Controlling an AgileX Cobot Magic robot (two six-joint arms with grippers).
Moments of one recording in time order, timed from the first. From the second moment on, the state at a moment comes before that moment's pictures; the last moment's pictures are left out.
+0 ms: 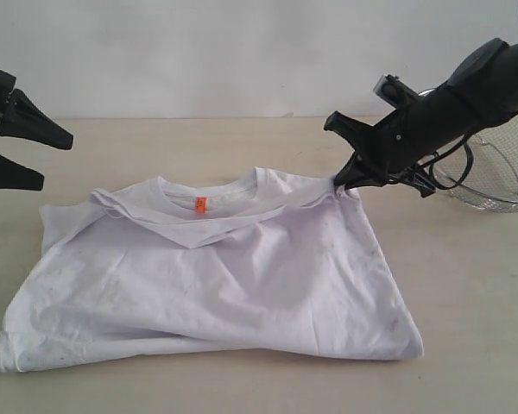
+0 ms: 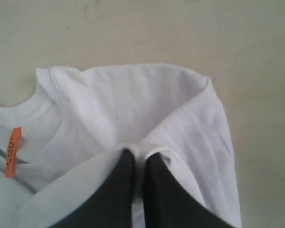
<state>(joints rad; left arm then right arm) 0.29 1.89 -1.28 -0.96 1.21 0.60 0.02 2.09 -1.40 0.83 0.63 -0.18</state>
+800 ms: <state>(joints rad) 0.29 1.89 -1.28 -0.96 1.19 0.60 0.02 1.94 -1.41 0.84 0.70 -0.48</state>
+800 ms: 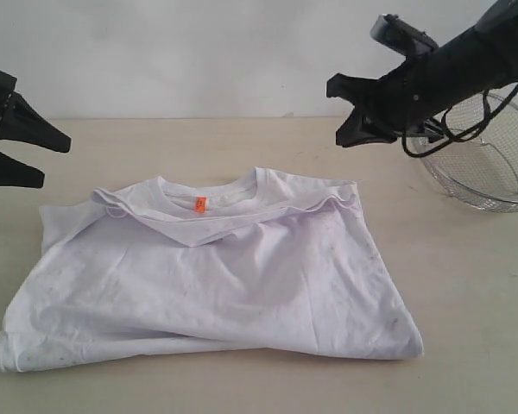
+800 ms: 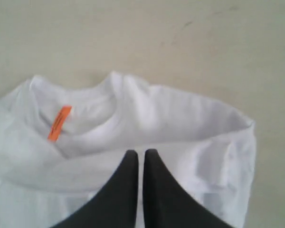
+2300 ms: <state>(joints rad) 0.29 1.89 -1.28 -0.96 1.18 0.60 0.14 2.18 -1.67 0.69 0.57 -0.25</state>
